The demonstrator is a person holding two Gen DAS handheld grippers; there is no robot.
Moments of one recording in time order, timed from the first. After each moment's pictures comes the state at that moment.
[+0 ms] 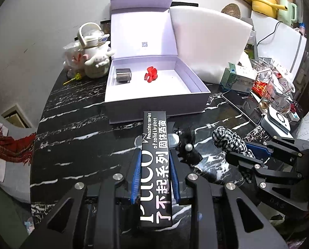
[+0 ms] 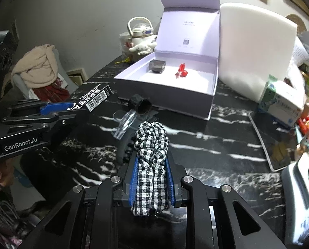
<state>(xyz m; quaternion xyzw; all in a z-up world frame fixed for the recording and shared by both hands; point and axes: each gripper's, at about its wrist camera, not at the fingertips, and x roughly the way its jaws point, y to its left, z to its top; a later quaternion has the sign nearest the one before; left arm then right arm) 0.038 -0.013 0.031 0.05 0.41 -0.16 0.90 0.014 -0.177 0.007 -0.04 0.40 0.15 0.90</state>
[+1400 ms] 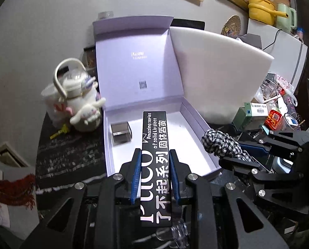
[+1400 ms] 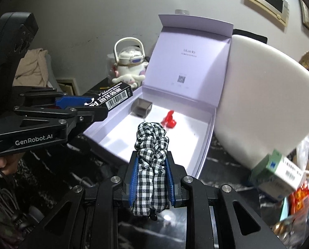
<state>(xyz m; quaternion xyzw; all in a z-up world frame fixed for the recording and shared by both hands) 0.178 -0.030 0.075 0.07 0.36 -0.20 0.91 0.152 -0.181 0.058 -0.08 0.36 0.17 0.91</state>
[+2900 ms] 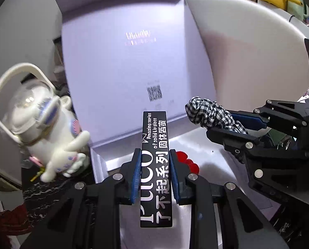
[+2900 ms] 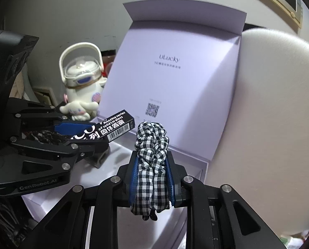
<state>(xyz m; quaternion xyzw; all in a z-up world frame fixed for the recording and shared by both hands) 0.337 -0.060 0.023 0.11 0.43 -0.23 0.87 0.305 -0.192 0.034 -0.08 0.37 0.15 0.91</state>
